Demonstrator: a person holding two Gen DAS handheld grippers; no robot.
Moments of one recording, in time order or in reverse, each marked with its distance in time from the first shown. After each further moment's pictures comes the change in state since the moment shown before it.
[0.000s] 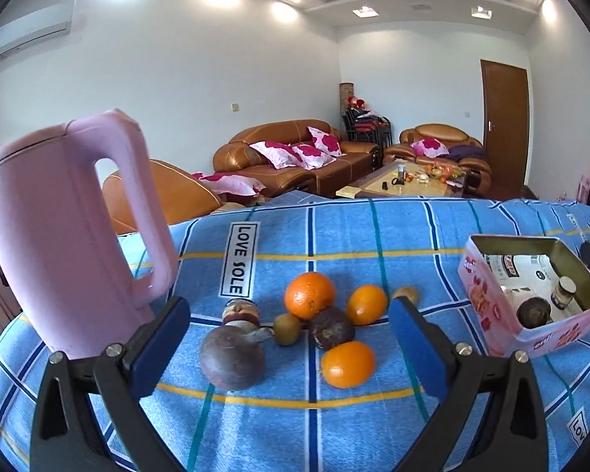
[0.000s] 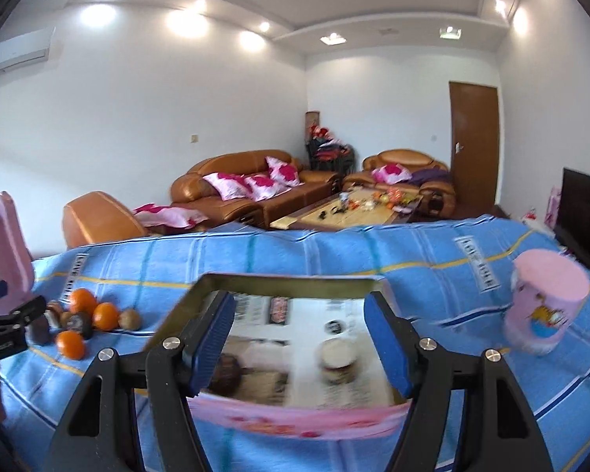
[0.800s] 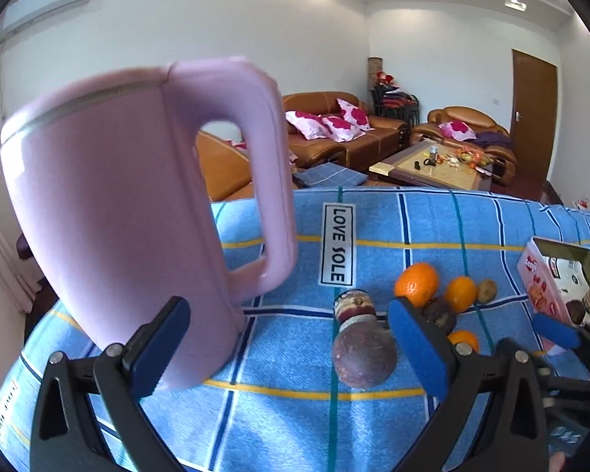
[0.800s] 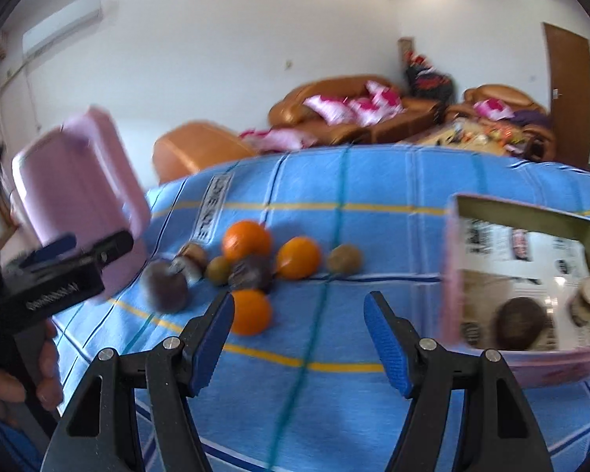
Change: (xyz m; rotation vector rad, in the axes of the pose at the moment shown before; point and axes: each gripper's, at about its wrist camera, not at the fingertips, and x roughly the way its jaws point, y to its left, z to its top) left arm 0.016 0.090 0.015 -0.040 0.127 0.066; right arm 0.052 0.164 -0.022 -0.070 0.326 0.352
